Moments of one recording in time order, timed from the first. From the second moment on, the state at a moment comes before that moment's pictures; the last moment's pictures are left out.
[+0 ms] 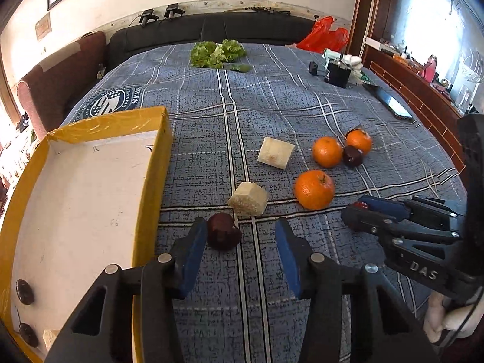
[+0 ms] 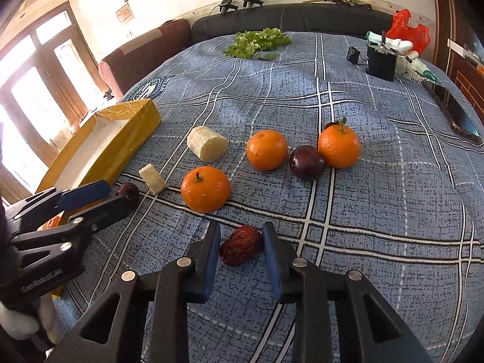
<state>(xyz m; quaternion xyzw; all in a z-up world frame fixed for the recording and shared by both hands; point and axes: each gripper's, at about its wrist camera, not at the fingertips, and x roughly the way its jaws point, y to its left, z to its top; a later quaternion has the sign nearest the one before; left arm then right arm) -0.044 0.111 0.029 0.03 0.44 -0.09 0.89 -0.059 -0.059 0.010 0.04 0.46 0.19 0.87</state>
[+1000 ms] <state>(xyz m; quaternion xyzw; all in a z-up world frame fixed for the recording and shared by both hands) -0.078 0.133 0.060 -0.01 0.41 -0.06 0.91 -0.067 -0.078 0.025 0.15 0.42 0.25 0.86</state>
